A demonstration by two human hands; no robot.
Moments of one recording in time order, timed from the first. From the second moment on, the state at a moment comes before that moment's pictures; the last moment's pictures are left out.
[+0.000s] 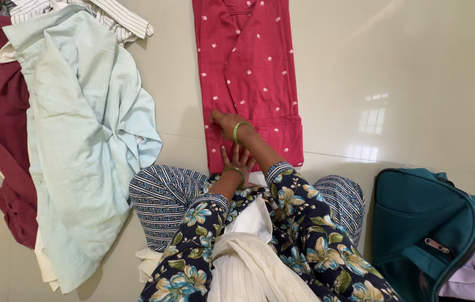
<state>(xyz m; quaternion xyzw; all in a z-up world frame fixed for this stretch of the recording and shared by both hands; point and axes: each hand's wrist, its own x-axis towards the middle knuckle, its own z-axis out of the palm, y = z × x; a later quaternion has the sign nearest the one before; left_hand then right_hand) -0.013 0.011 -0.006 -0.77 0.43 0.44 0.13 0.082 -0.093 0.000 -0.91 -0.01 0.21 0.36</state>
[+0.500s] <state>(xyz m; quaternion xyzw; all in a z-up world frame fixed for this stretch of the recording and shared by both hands) -0.012 0.011 0.010 -0.78 0.43 0.43 0.12 0.102 -0.093 0.014 -0.87 0.01 0.21 0.45</state>
